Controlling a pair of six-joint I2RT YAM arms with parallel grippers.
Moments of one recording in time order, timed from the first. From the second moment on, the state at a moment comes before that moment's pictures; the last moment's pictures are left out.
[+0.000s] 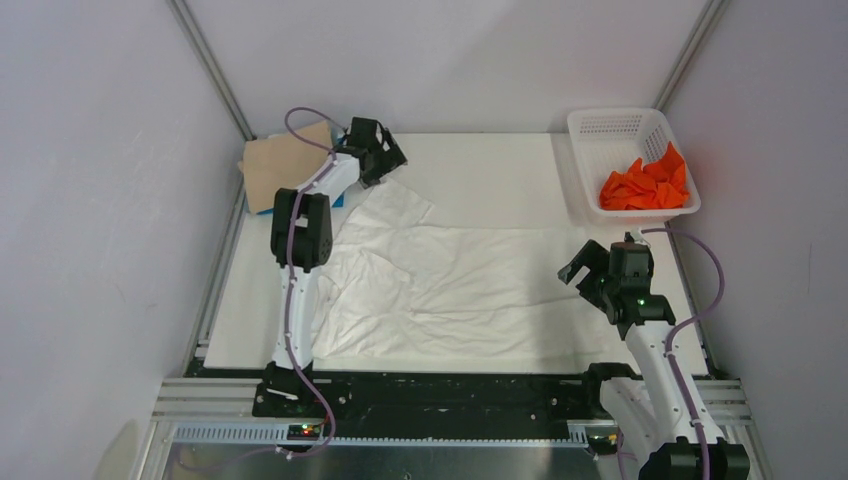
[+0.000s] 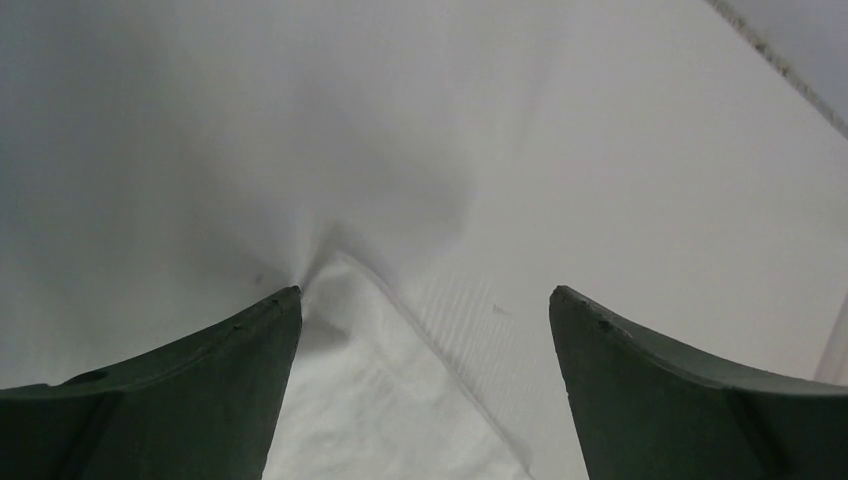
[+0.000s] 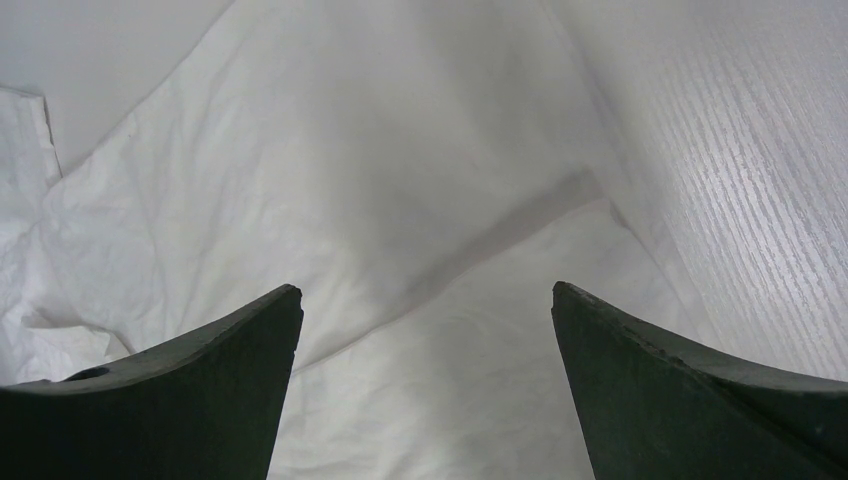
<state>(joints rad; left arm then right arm) -0.22 2.45 2.05 -0.39 0.02 -0.72 -0.02 0.77 0.54 -0.56 -0.01 0.63</state>
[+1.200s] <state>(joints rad) -0.28 2.39 1.96 -0.50 -0.03 -0.44 0.06 1.01 0.68 -0.56 0.20 0.62</state>
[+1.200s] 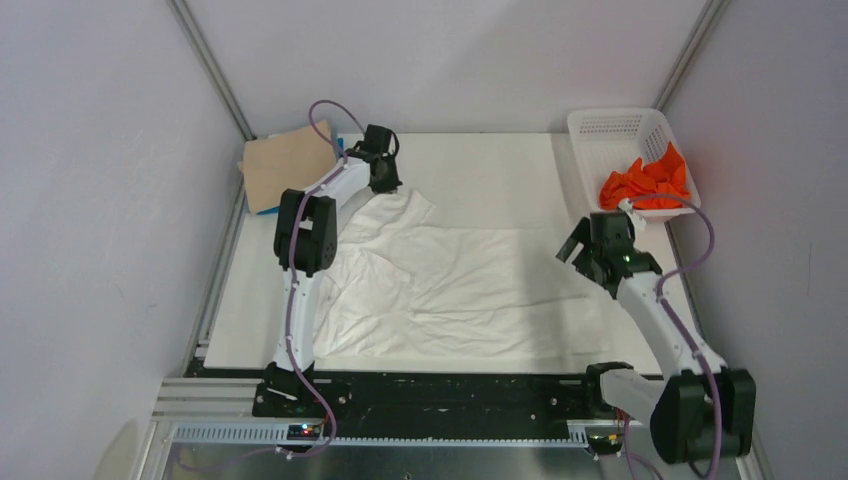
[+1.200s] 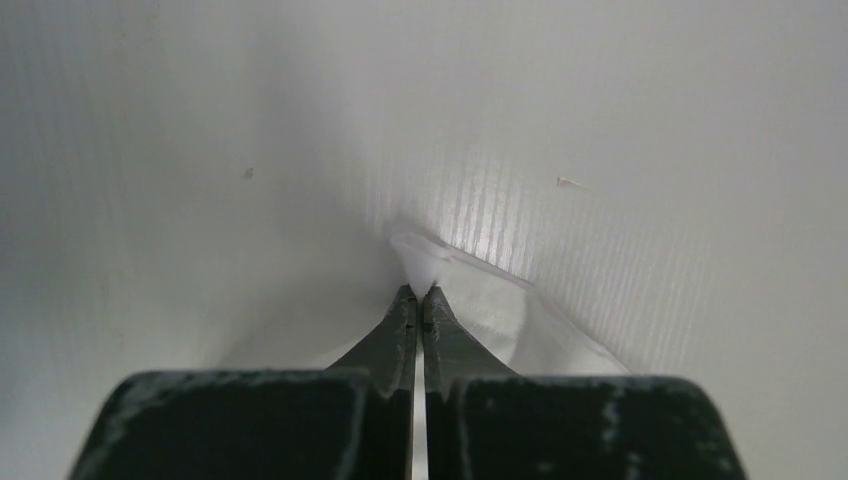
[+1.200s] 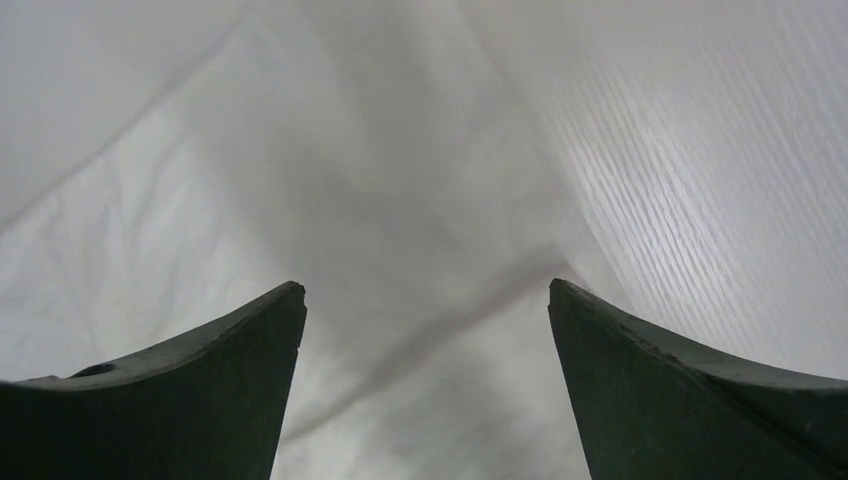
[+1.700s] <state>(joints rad) -0.29 2.28 1.87 -0.52 -0.03 -0.35 0.24 1.89 1.47 -0.69 0.55 0.71</state>
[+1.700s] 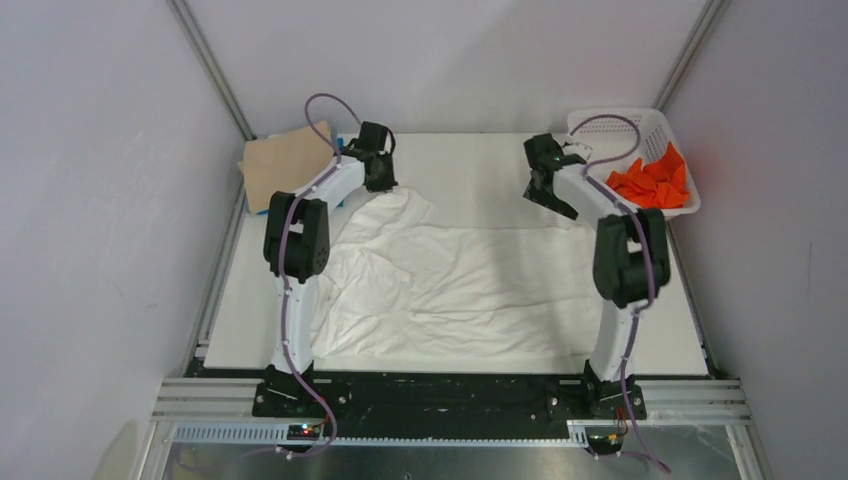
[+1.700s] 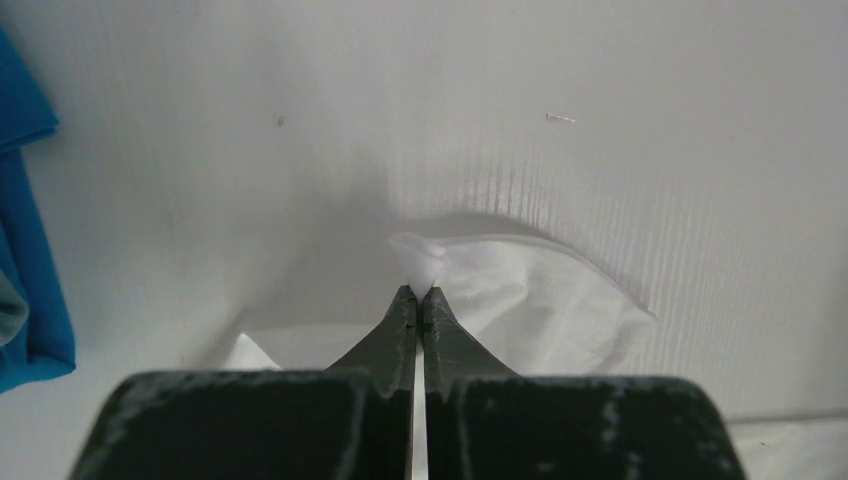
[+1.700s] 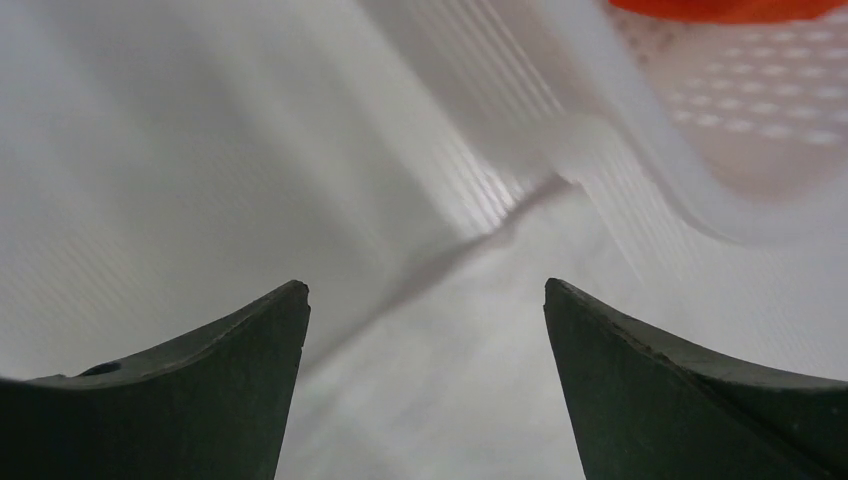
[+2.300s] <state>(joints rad) -0.29 2.25 1.81 -0.50 -0.04 -0.32 0.23 2.20 1.72 -0.94 0.67 0.78</state>
